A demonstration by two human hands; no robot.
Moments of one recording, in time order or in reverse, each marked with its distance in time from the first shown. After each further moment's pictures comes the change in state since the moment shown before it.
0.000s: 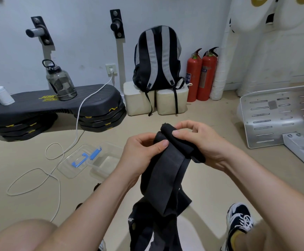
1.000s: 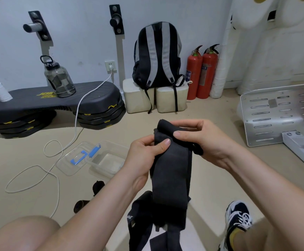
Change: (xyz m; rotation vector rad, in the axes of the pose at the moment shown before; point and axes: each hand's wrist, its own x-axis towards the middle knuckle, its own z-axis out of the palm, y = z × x) left_hand -0.004 -0.003 0.014 -0.253 0.029 -0.192; right_hand 0.000 0.000 -0.006 0.013 -0.016 -0.031
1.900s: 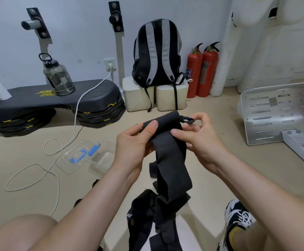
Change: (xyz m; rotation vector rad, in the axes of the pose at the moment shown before) left_hand 0.003 0.013 -0.002 -0.065 0.118 0.185; right_hand 0.006 0.019 0.015 0.082 0.305 -0.065
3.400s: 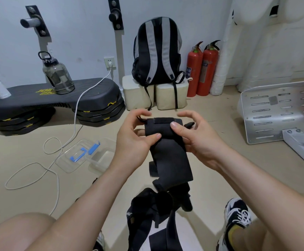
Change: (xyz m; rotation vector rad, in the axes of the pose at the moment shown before) left_hand 0.004 0.003 -0.009 0.489 -0.043 0.352; right_hand 0.000 -0.006 0.001 -0.029 -0.114 0.030
